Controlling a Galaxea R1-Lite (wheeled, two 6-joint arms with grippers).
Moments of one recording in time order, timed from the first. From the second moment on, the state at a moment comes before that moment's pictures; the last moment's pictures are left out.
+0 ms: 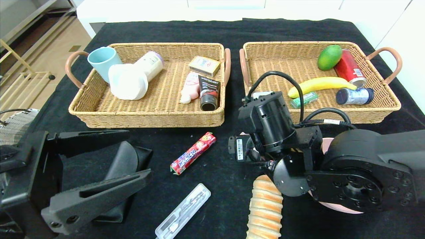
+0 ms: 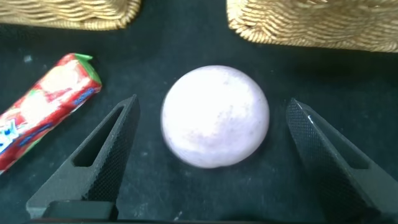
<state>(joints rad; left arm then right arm) -0.46 1.04 -0.70 -0.25 -0.43 0.04 0.88 1.92 -1.37 -0.04 -0.69 0.38</state>
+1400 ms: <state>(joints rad) -0.46 1.04 -0.70 -0.25 -0.43 0.04 0.85 1.98 -1.37 -0.07 -0.69 0.36</state>
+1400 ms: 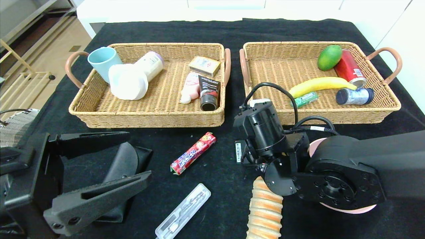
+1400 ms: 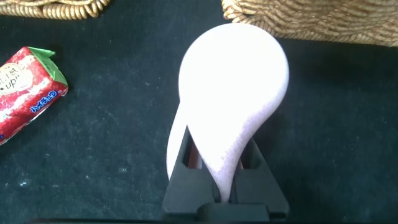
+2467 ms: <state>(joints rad) -0.46 1.05 -0.69 -0.25 -0.43 0.04 0.89 1.87 -1.34 -0.02 -0.68 0.33</state>
